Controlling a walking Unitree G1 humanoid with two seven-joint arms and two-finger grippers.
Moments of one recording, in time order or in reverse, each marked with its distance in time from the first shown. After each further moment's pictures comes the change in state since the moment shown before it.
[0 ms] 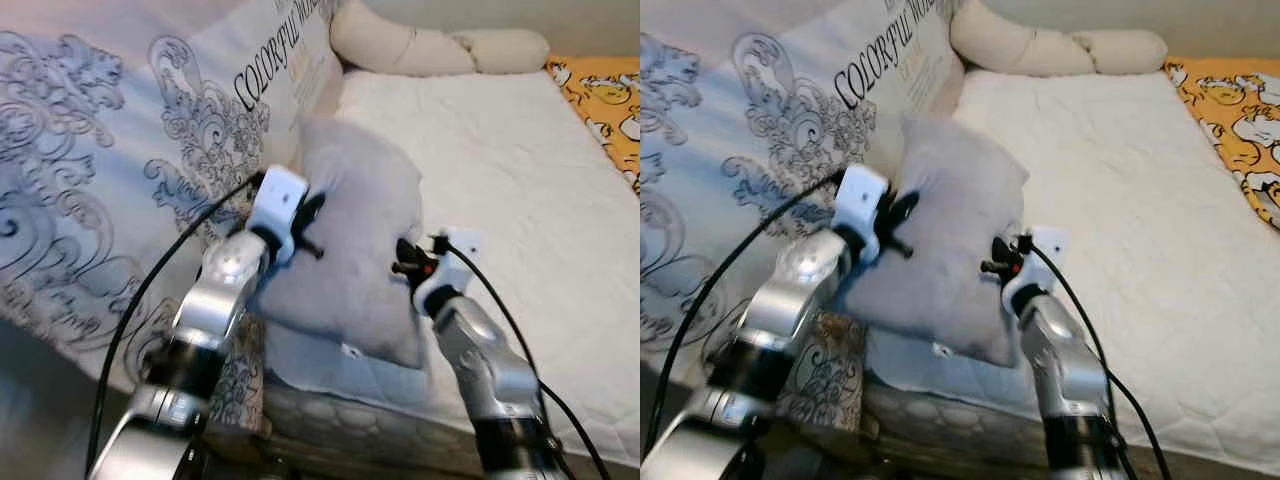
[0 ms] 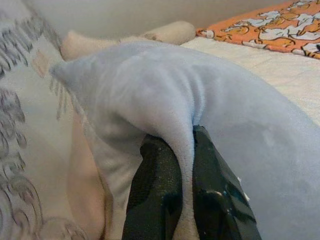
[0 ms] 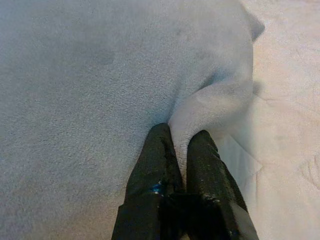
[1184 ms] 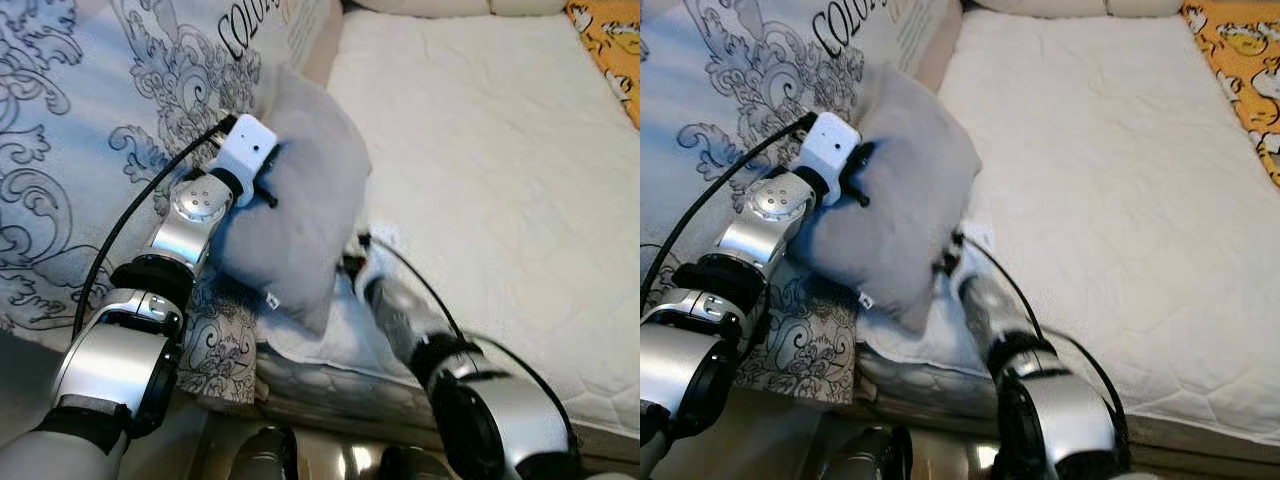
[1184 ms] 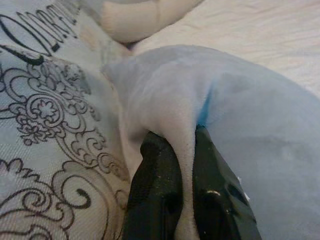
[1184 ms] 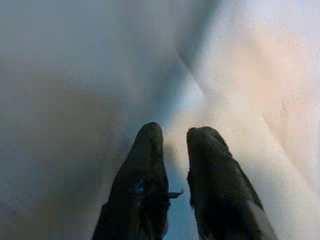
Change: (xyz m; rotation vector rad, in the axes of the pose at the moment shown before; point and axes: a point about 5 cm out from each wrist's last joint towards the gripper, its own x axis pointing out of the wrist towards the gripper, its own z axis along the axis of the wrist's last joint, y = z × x) left arm 0.014 0.082 0.017 0.315 0.041 0.196; right arm 0.055 0.031 -0.051 -0.068 0.273 -0.026
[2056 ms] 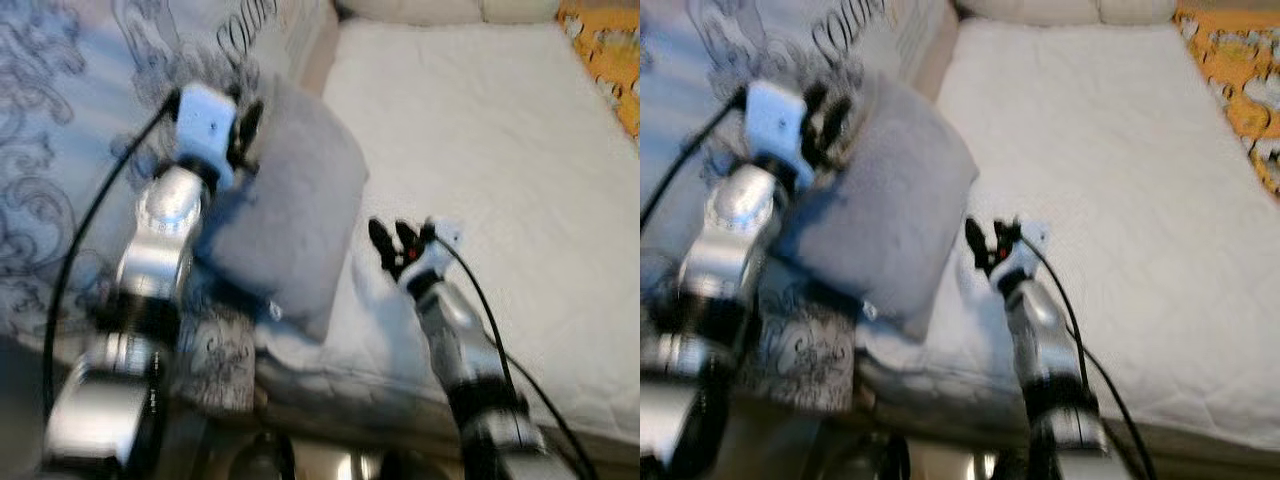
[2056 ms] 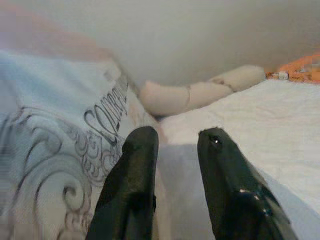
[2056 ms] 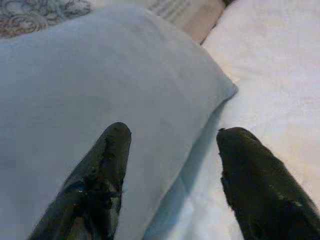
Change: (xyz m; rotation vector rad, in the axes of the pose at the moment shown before) left arm -0.043 0.007 0.024 -0.247 -0.268 0.151; right arm -0.047 -0.030 0.035 0.030 -0.437 0.185
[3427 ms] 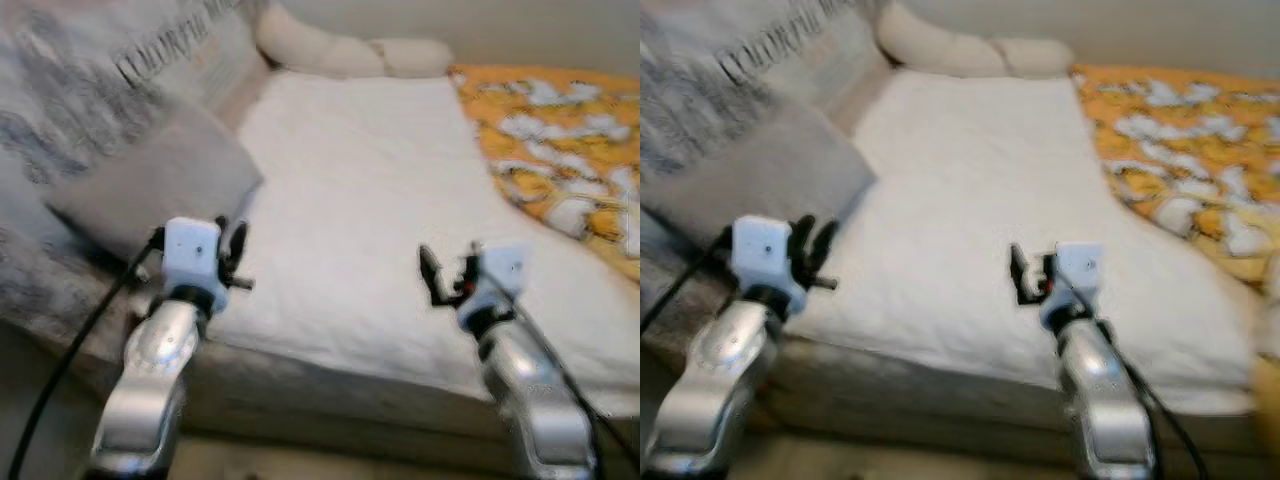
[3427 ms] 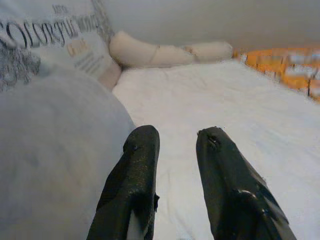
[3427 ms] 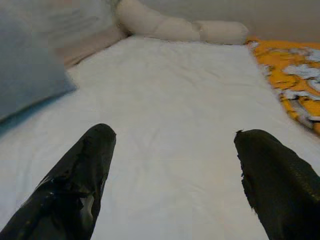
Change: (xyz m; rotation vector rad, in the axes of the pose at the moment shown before) left arm -0.113 -0.039 -0.039 -0.121 0.342 0.117; right arm -0.072 -0.003 0.032 -0.334 0.098 -0.217
